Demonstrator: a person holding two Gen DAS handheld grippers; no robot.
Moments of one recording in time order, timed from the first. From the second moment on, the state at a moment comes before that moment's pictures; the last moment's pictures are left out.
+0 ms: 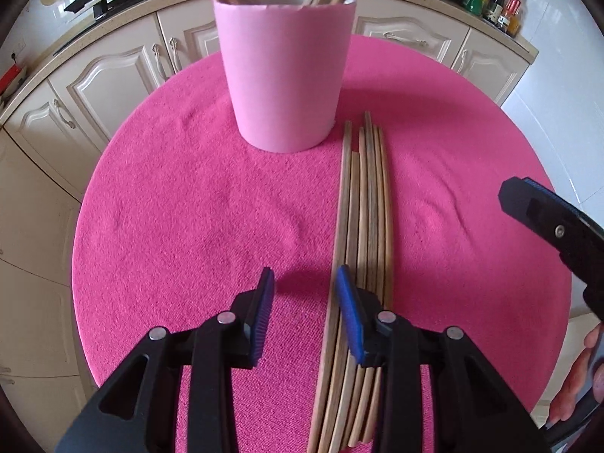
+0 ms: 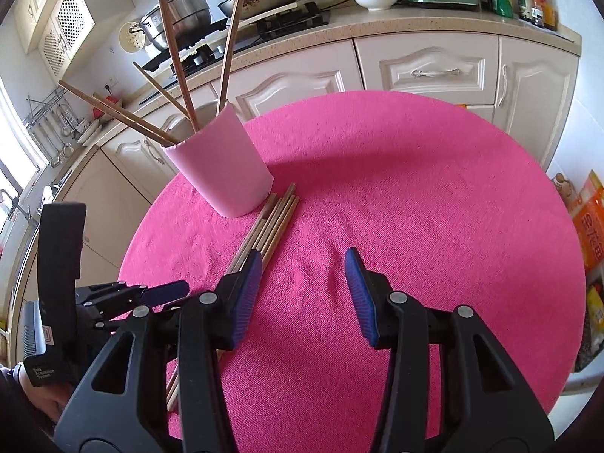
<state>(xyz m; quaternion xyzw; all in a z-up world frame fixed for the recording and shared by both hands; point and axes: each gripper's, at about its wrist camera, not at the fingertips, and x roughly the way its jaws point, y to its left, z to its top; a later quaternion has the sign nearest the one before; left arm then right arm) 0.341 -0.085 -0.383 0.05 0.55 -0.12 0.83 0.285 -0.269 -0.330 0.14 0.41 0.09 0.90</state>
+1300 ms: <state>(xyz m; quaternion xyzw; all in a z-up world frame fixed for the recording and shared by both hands) 0.332 -0.039 -0.389 -0.04 0.59 -0.04 0.80 0.335 -0.208 -0.368 0.05 0.55 0.07 0.83</state>
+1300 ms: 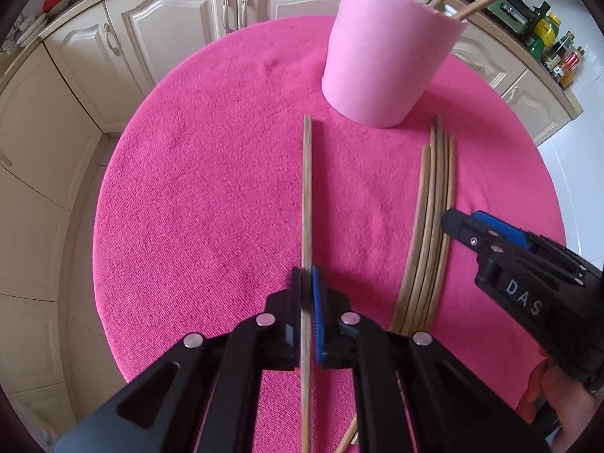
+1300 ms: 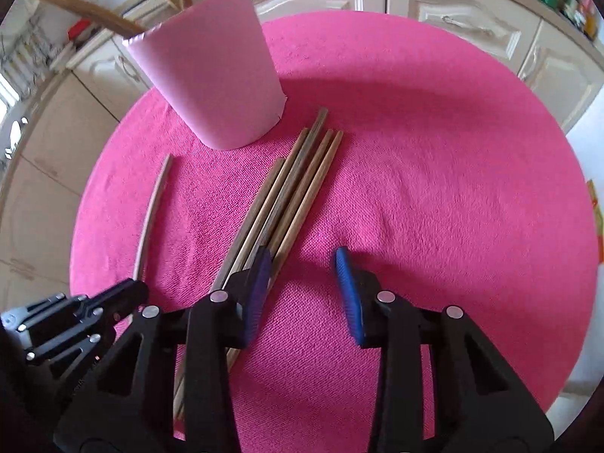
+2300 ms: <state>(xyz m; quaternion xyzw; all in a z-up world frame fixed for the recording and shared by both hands) 0.367 -0.046 -0.383 -0.03 0.59 -0.02 0.81 0.379 -0.229 -0.372 0.01 0.62 0.09 0.78</state>
